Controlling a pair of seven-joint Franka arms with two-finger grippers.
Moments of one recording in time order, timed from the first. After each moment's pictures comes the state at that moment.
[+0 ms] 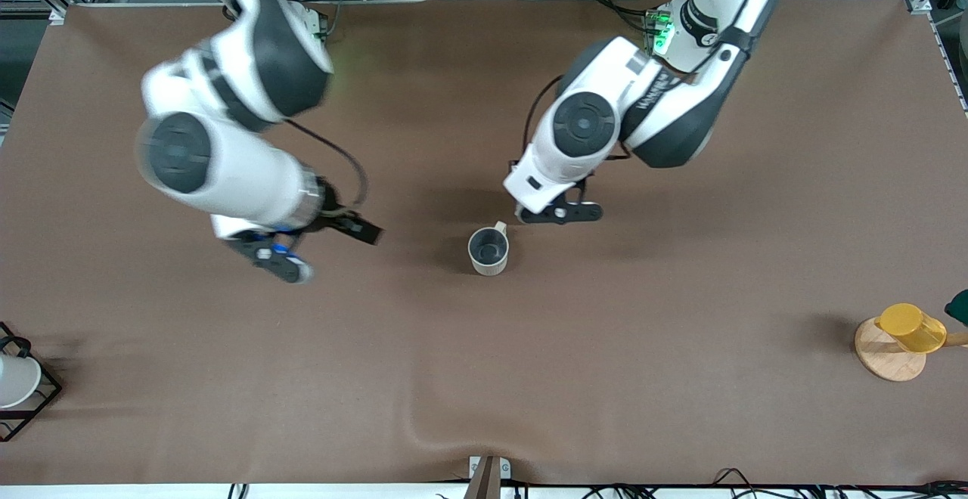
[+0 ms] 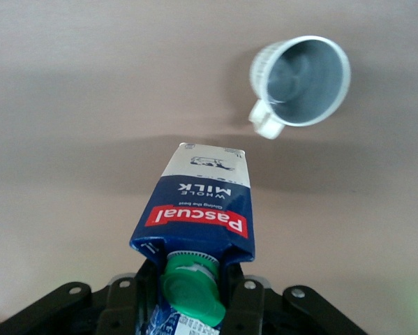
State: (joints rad) left arm -0.48 0.50 -0.26 -1.39 -0.08 1.69 -0.70; right arm 0.41 0.46 -0.07 -1.17 0.24 1.51 0.81
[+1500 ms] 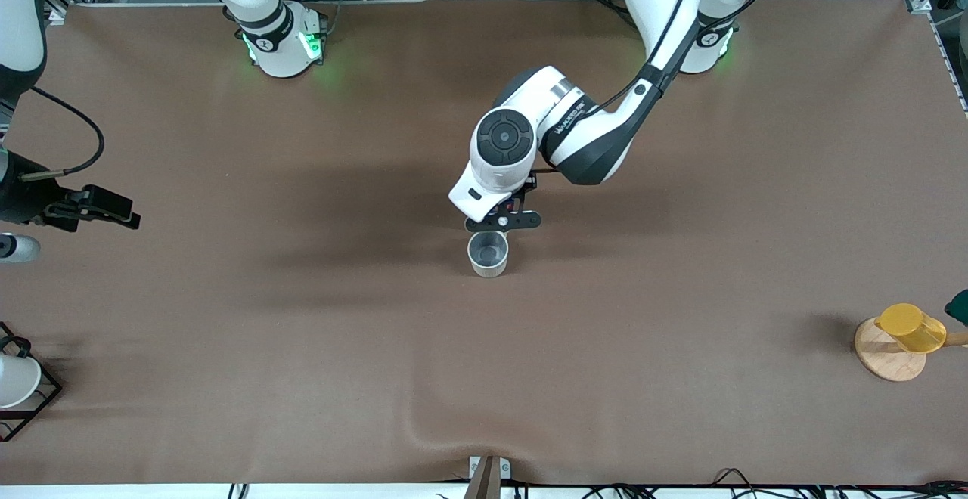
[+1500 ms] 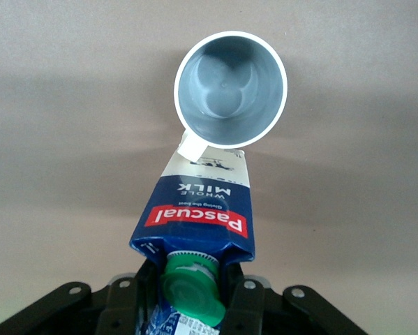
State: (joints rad) left arm -0.63 0.66 -0.18 -1.31 -0.08 1.84 -0.83; right arm 0.03 0.23 -0.08 -1.39 0.07 1.61 -0.07
